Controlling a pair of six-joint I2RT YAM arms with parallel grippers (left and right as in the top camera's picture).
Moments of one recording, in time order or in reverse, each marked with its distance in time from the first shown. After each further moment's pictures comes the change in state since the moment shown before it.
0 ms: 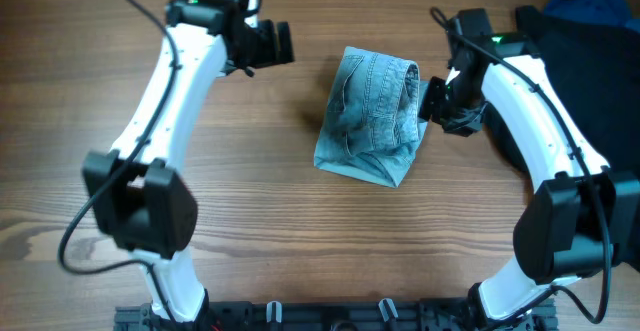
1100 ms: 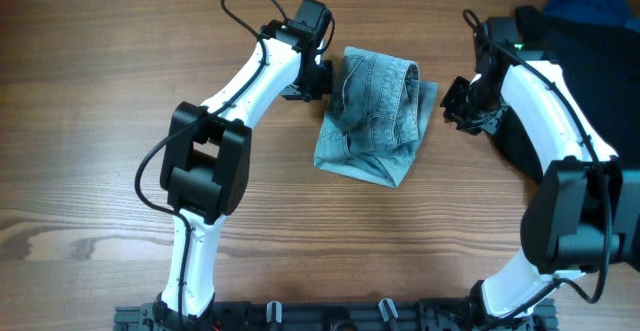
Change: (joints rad) left arm -0.174 0.274 0.000 0.137 0.010 -0.026; right arm -0.106 0.039 -0.089 0.144 0.011 0.065
